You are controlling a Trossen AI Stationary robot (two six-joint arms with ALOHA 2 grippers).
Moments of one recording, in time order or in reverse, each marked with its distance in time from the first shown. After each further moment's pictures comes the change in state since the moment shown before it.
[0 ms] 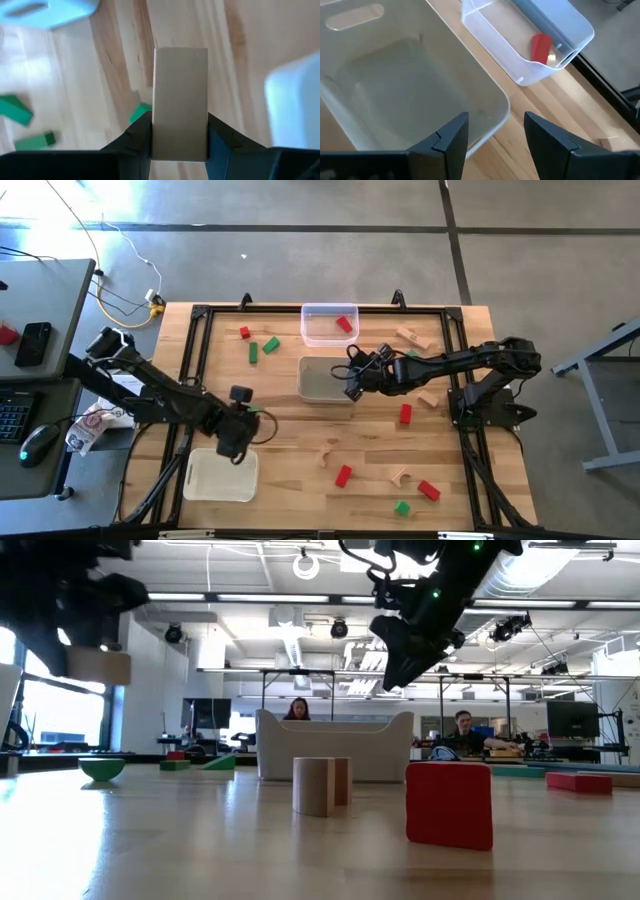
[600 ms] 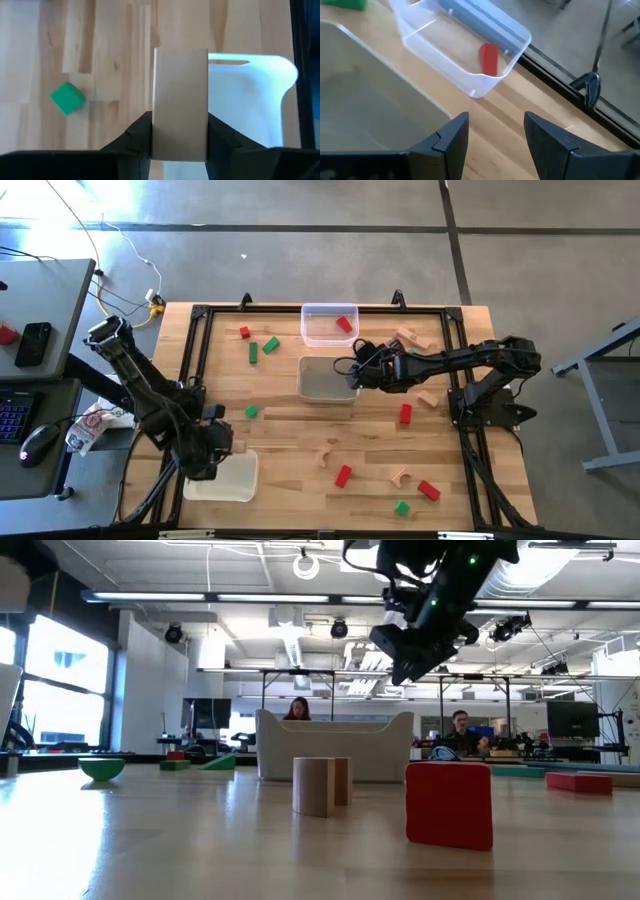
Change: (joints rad) left arm -0.343 -0.116 0.001 0.034 -0.002 -0.548; right arm -0.044 0.000 0.000 -0.062 0.192 0.158
